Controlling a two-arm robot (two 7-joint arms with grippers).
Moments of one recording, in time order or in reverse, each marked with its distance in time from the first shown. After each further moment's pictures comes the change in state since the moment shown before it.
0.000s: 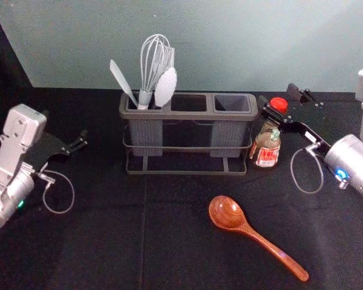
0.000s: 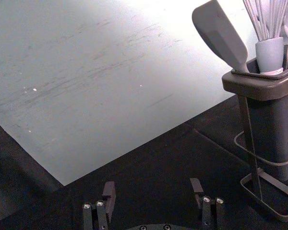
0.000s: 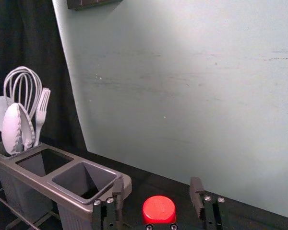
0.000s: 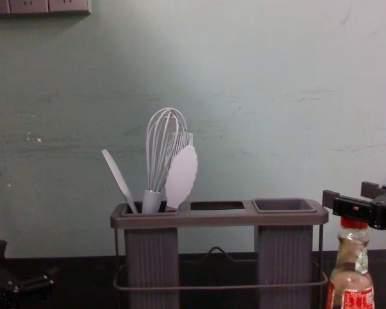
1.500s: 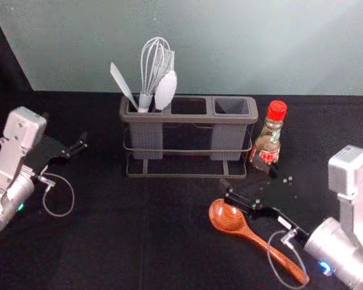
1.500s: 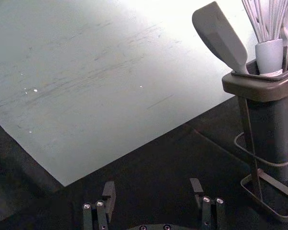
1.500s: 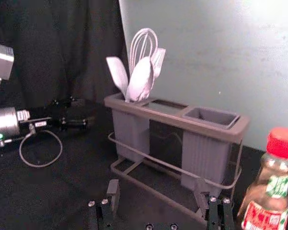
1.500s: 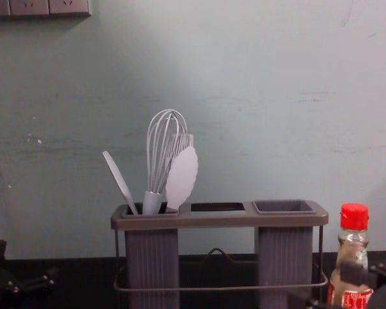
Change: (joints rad) left arm 0.000 0.000 0.000 0.000 0.000 0.000 0.000; right arm -0.389 0.057 -0.048 -0.382 -0.071 0.017 -0.051
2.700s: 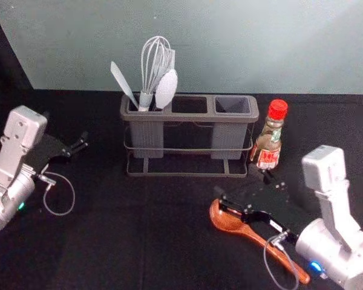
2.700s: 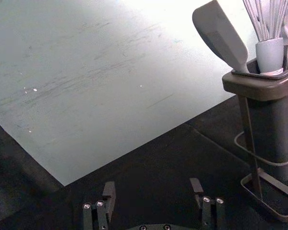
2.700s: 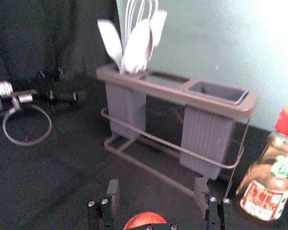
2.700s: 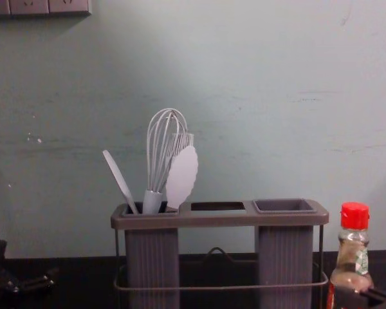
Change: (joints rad) left arm 0.000 0.000 0.000 0.000 0.000 0.000 0.000; right arm 0.011 -0.017 -0.027 -0.017 -0.073 0.126 -0.058
